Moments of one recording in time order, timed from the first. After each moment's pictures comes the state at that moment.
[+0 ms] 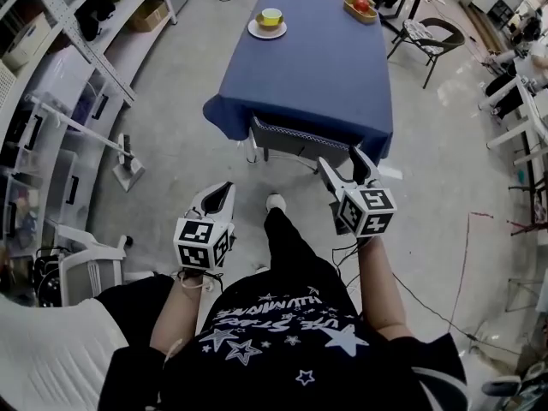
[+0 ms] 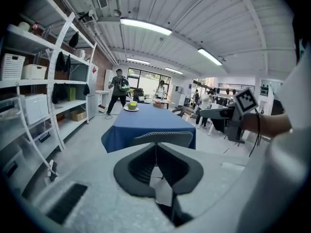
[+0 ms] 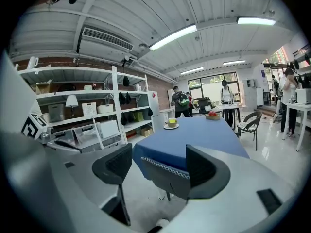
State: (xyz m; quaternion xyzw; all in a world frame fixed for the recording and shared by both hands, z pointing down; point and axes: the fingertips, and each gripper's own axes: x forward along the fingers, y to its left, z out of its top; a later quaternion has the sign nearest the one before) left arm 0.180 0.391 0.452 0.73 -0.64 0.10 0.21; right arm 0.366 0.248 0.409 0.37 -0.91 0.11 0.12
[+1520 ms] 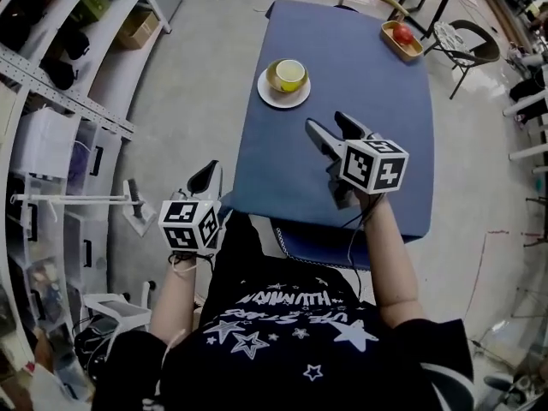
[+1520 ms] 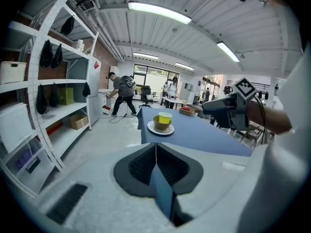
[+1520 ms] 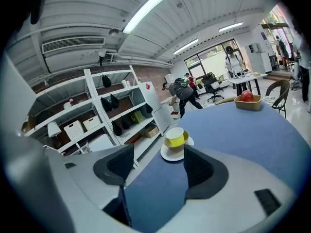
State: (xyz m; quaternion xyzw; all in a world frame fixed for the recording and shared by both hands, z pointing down) left arm -0.058 0.019 0.452 0.70 -0.66 0.12 0.22; right arm 0.122 -0.133 0.404 0.31 -0.91 0.26 0.13
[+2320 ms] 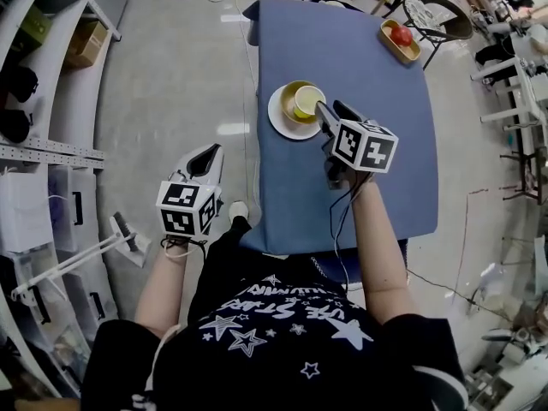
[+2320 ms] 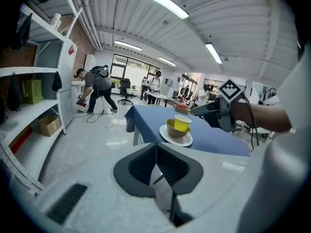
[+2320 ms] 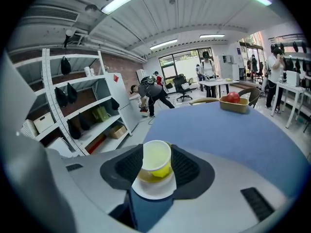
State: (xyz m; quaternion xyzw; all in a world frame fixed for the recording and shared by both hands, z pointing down) left arm -0.171 -0.134 0.482 0.80 -0.53 0.14 0.24; right arm 0.042 -0.264 0.456 0.49 -0.81 0.26 0.19
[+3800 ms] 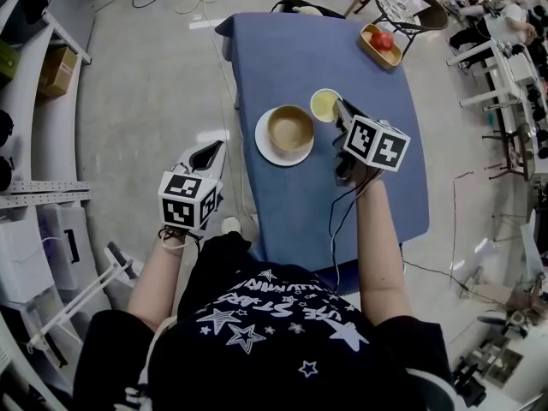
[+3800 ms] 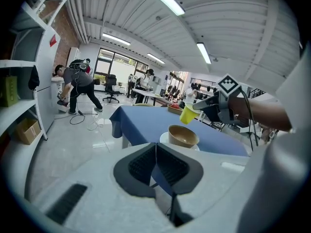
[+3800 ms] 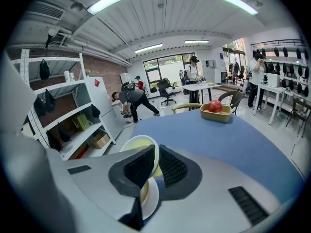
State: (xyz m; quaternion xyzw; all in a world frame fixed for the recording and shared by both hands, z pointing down) left arm -0.154 -0.229 0.490 0.85 -0.46 0.14 0.24; right arm 0.093 -0.332 0.435 0.58 -0.75 0.27 0.18
